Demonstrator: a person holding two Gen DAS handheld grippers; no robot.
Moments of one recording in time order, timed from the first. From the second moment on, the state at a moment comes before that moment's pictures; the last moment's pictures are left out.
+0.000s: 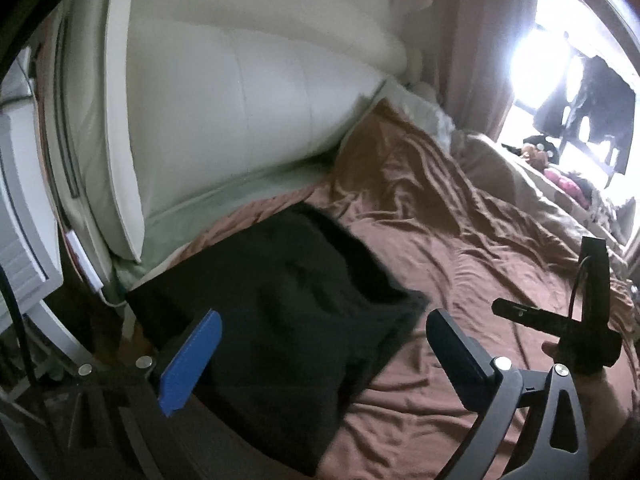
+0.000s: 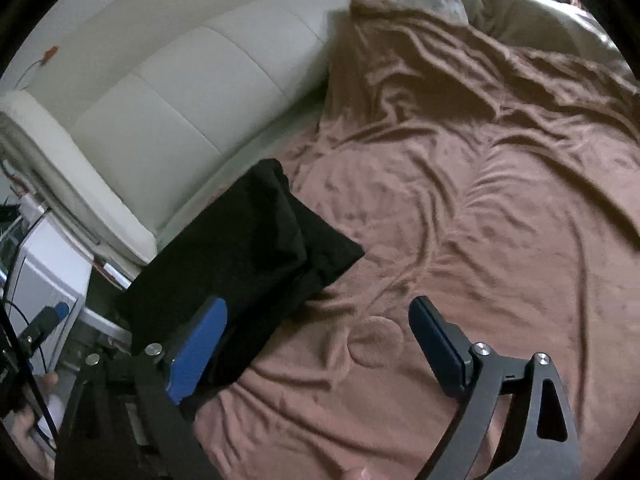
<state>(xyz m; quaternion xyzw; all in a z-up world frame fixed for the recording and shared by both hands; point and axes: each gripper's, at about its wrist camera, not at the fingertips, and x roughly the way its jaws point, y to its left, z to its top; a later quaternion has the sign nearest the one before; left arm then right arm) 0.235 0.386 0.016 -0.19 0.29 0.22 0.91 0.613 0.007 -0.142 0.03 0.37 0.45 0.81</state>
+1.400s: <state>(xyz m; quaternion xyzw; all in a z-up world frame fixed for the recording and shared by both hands) 0.103 0.089 0.108 -0.10 0.20 0.10 0.97 0.345 -0.387 -0.079 0.00 0.20 0.39 0.90</state>
